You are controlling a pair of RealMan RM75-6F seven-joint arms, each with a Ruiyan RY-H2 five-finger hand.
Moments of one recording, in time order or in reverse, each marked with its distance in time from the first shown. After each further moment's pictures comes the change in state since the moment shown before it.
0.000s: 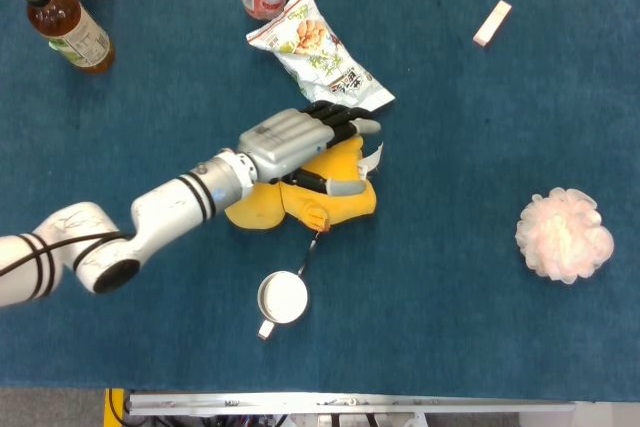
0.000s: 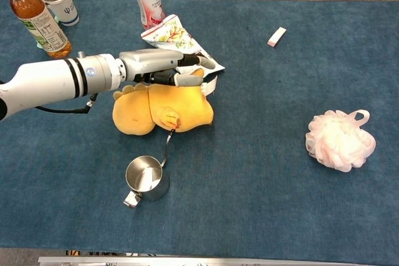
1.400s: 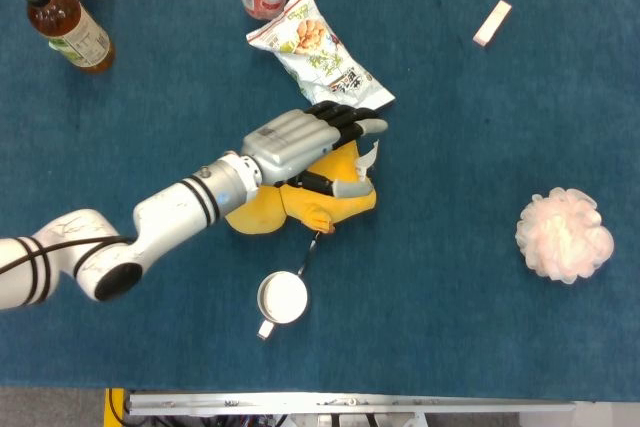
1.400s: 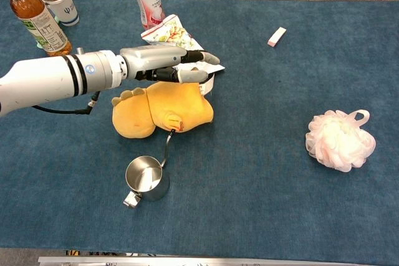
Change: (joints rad) left arm -0.012 0.038 -0.013 -0.096 -0.118 0.011 0.110; right arm -0.015 -0.004 -0.003 0.017 -0.002 0.011 0.025
